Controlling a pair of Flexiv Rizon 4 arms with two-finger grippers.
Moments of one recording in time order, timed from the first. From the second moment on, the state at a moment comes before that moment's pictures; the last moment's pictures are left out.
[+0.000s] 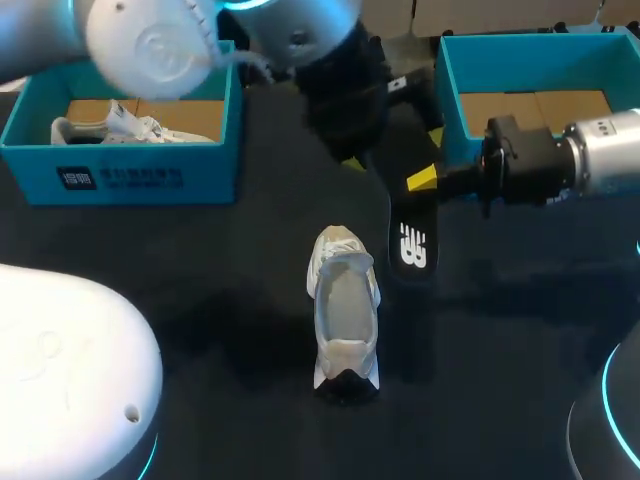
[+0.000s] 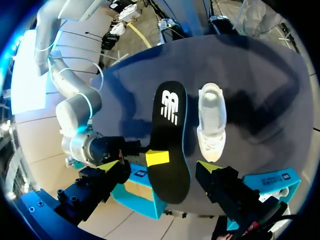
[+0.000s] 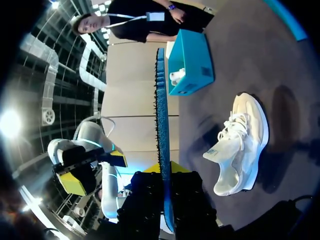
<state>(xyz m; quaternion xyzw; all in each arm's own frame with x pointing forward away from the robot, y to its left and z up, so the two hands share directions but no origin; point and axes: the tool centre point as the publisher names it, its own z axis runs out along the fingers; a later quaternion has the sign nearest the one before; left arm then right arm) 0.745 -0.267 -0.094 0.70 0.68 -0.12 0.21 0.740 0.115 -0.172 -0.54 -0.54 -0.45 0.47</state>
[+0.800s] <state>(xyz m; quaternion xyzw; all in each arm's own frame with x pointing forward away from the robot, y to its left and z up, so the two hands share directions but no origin) 0.757 -0.276 -0.096 0.71 0.70 -0.01 0.09 0.746 0.115 -0.175 -0.53 -0.54 -0.45 0.46</state>
